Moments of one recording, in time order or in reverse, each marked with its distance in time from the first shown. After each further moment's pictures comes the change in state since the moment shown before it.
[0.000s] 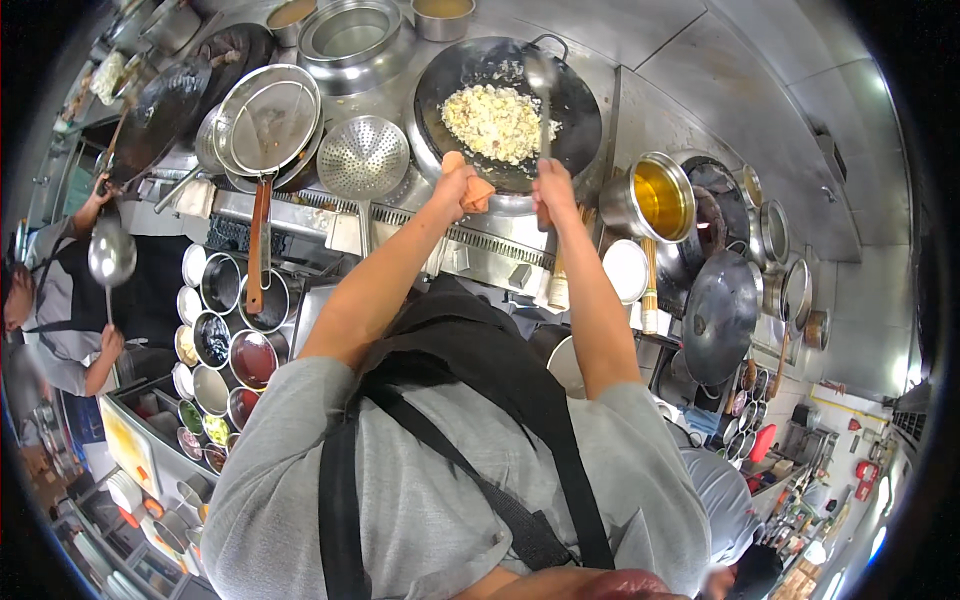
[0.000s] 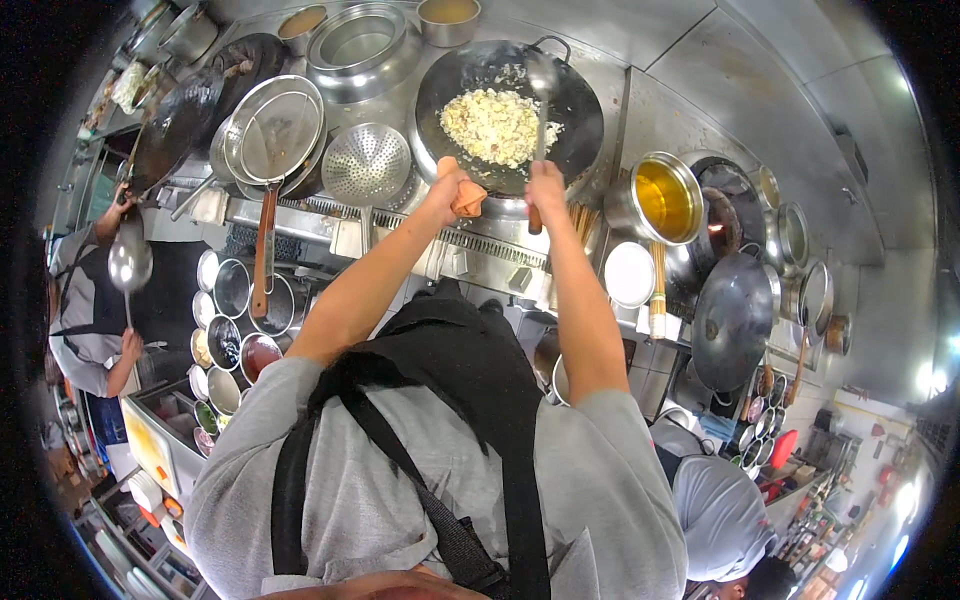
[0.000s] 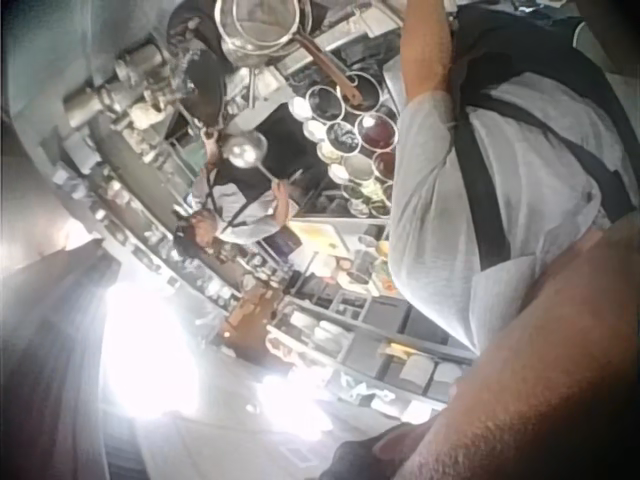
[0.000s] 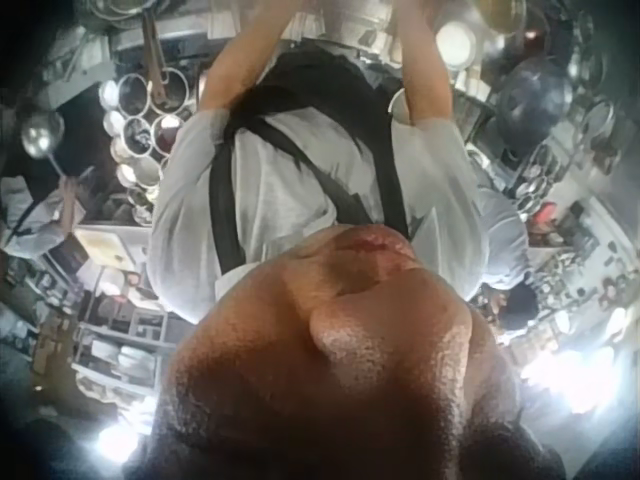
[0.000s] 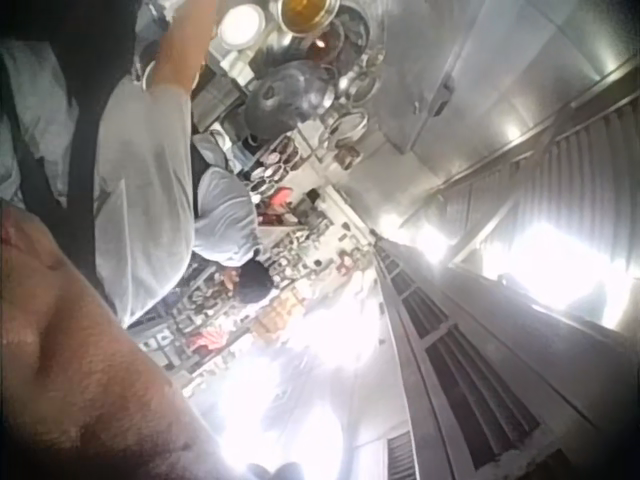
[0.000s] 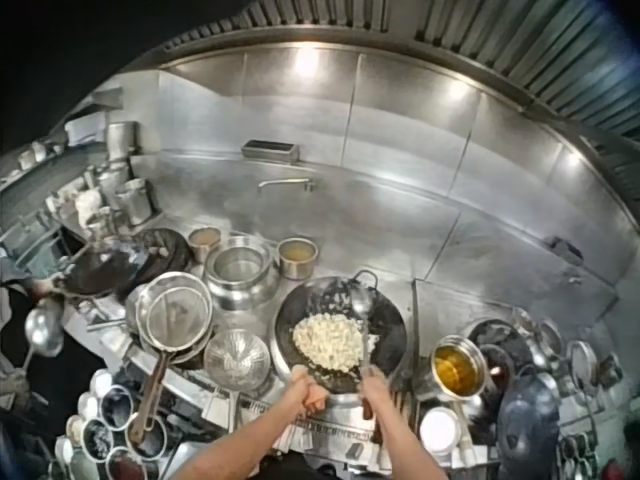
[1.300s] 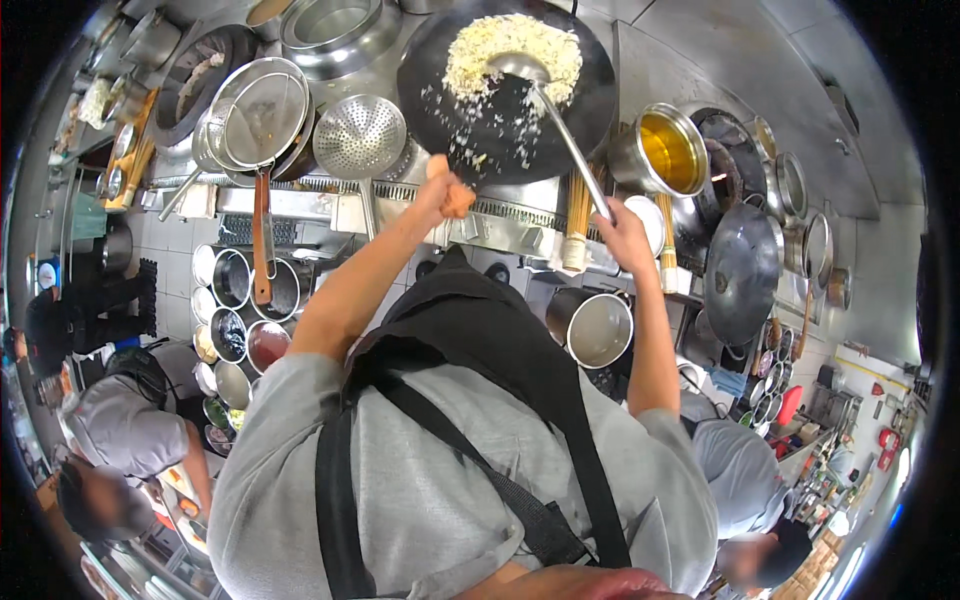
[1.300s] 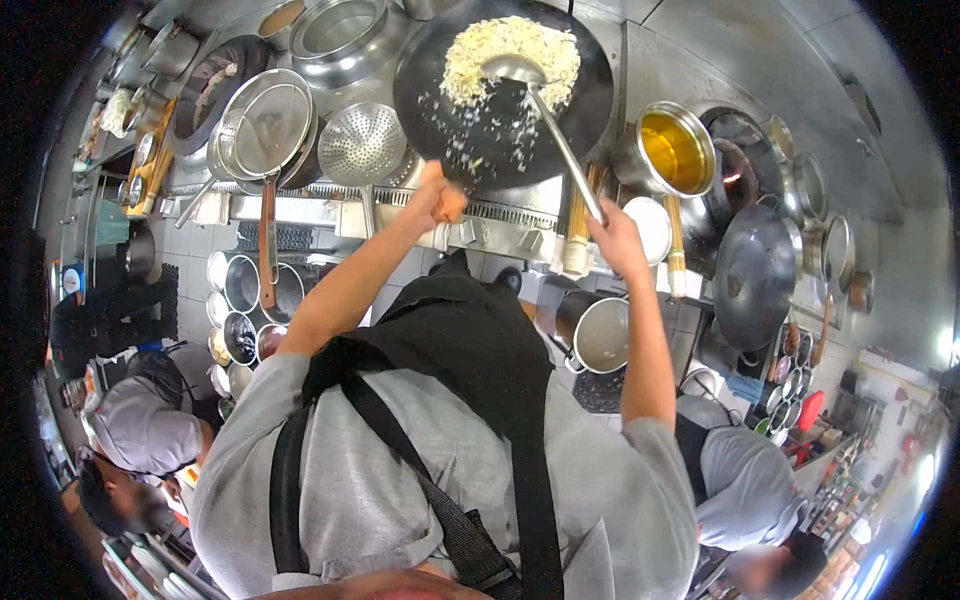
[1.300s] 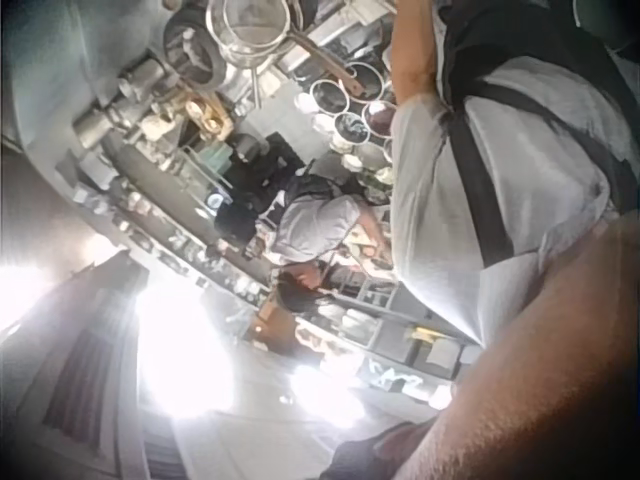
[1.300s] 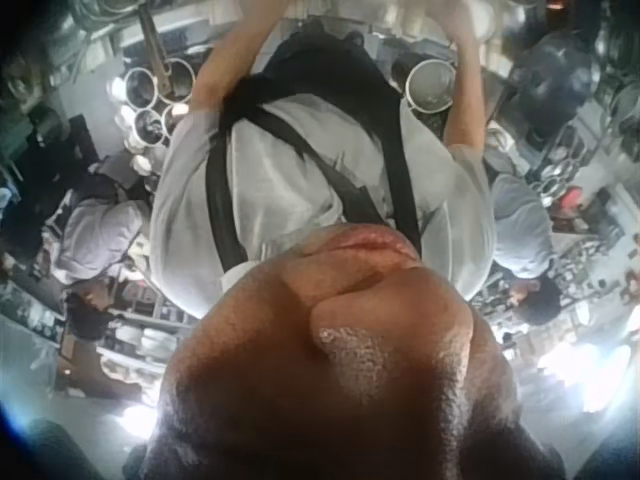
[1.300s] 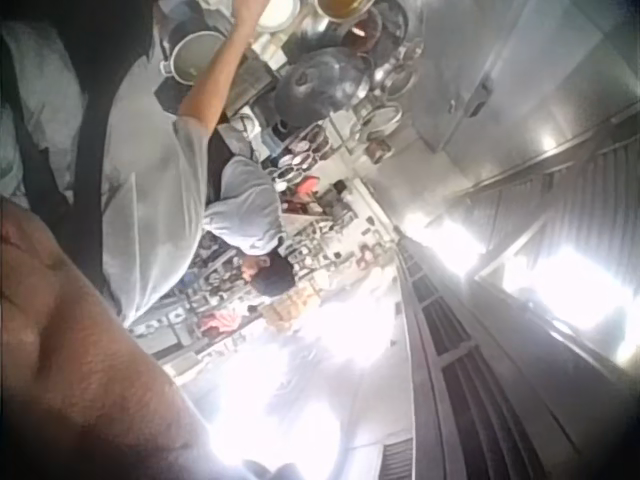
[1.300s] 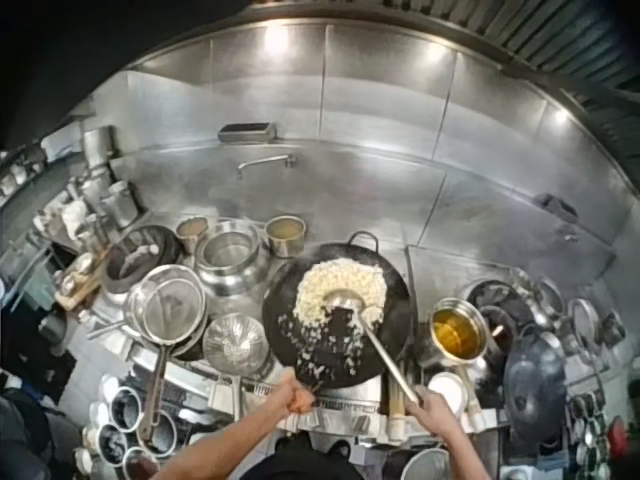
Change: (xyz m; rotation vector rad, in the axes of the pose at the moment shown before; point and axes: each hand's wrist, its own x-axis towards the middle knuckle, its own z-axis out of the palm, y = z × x) left_hand -0.048 -0.027 -0.089 0.151 -0.121 -0.141; right_hand -0.158 -0.013 -0.118 -0.737 -0.109 -0.201
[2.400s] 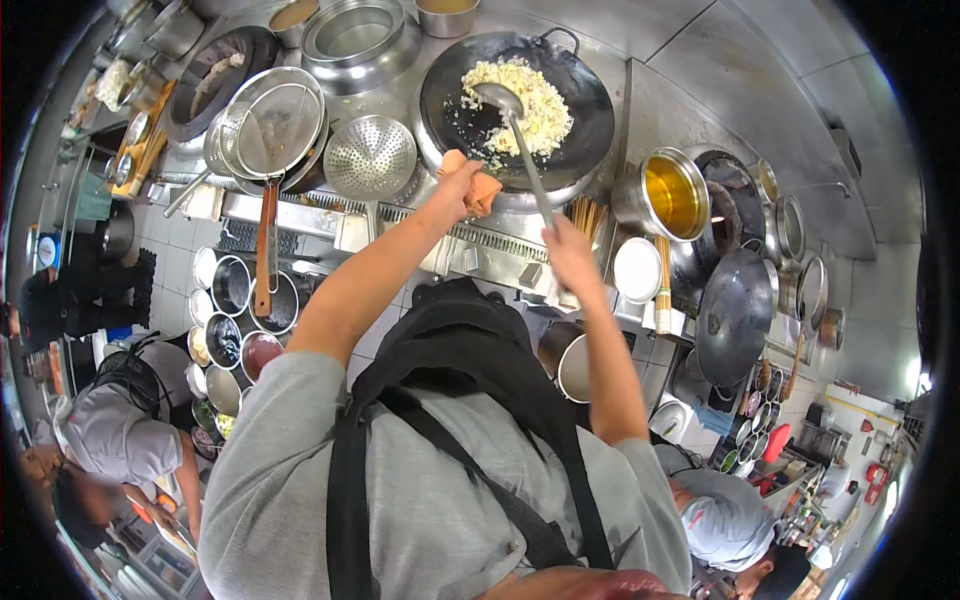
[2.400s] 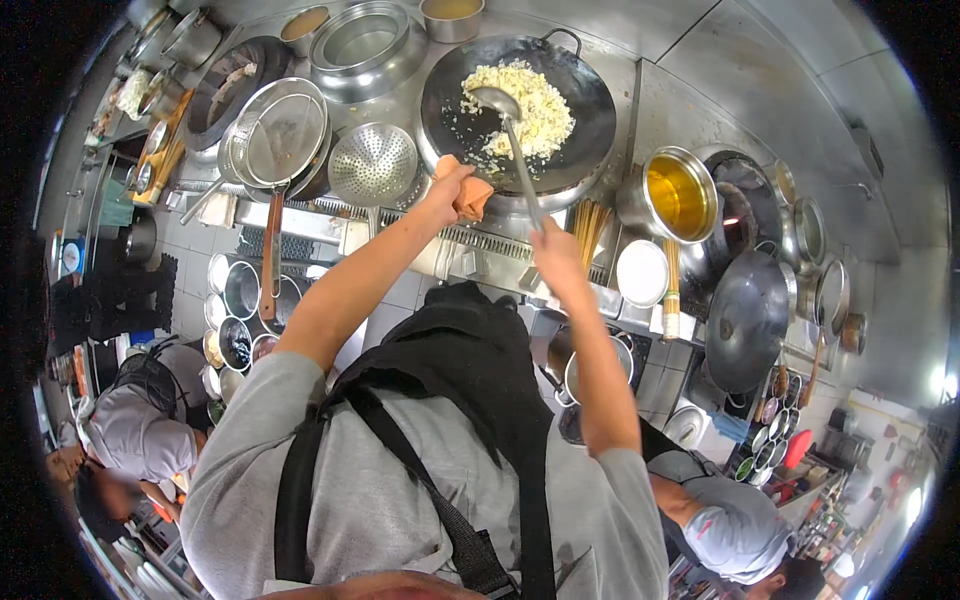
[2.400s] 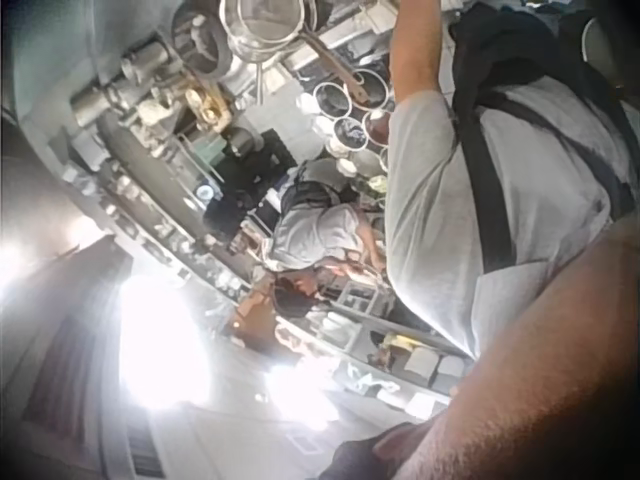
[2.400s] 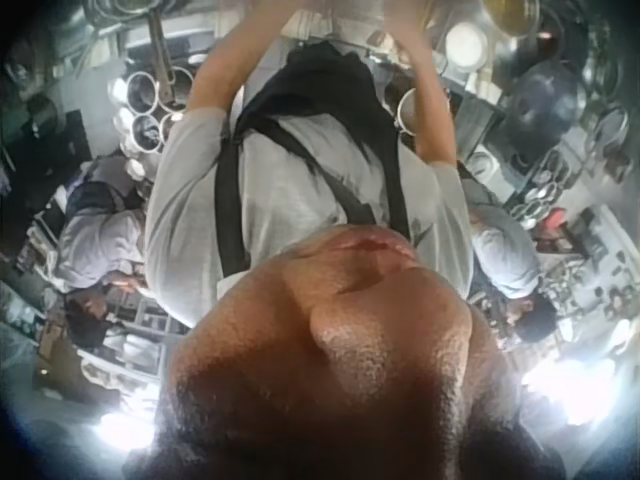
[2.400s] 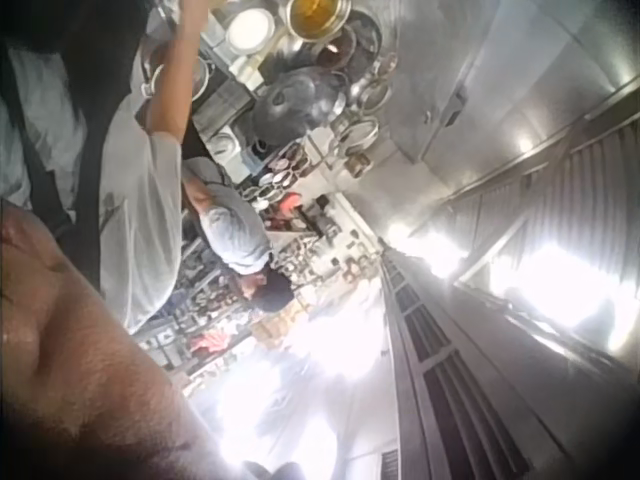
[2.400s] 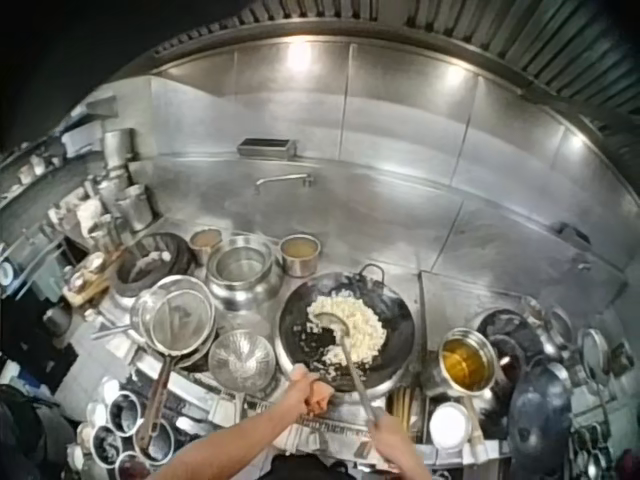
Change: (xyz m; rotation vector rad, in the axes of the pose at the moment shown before) left_hand 0.022 0.063 0.082 -0.145 0.258 0.042; right_hand 0.044 -0.057 0.068 -0.048 0.021 -0.034
